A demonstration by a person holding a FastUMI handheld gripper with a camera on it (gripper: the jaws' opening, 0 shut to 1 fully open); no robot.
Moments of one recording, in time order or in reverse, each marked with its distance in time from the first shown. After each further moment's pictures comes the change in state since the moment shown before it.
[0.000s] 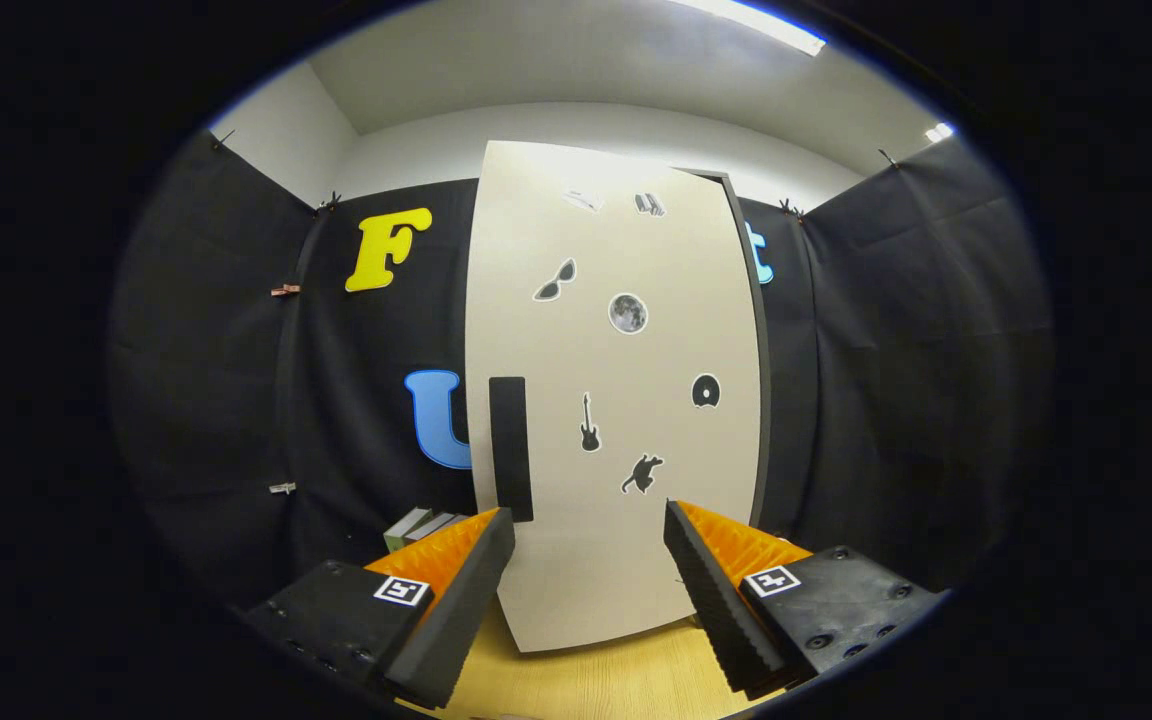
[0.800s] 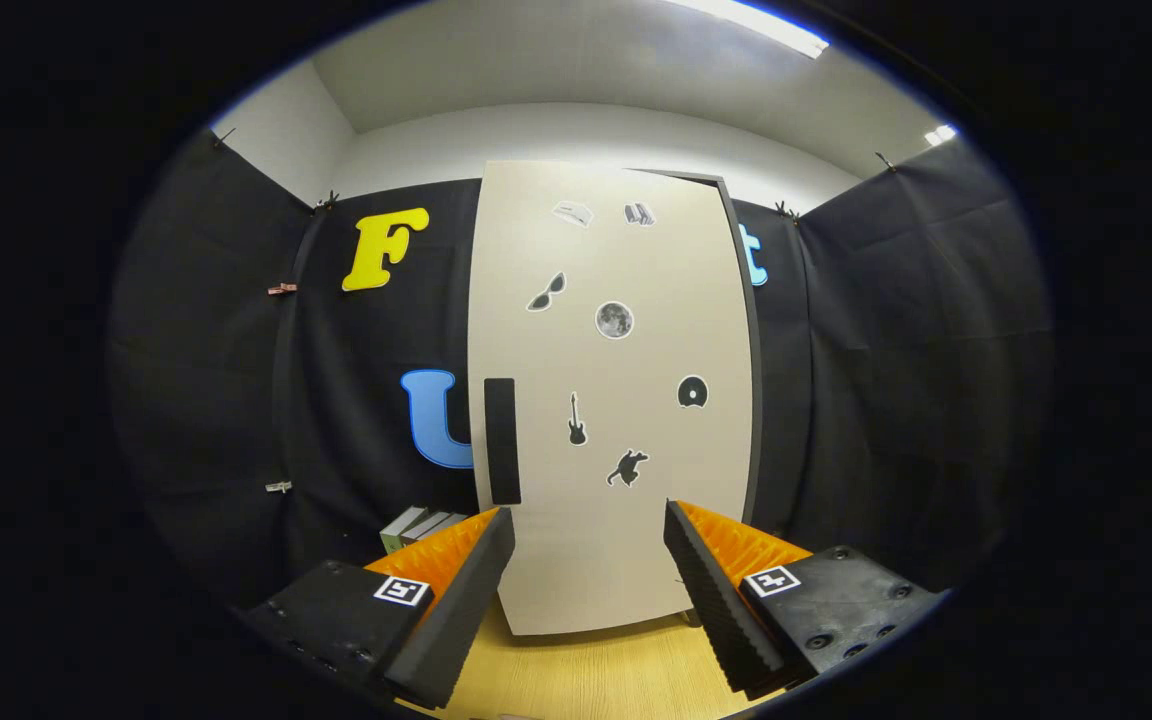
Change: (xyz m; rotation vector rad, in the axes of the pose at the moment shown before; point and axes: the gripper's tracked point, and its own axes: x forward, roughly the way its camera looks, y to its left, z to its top) arm -0.002 -0.001 -0.002 -0.003 -0.004 -0.016
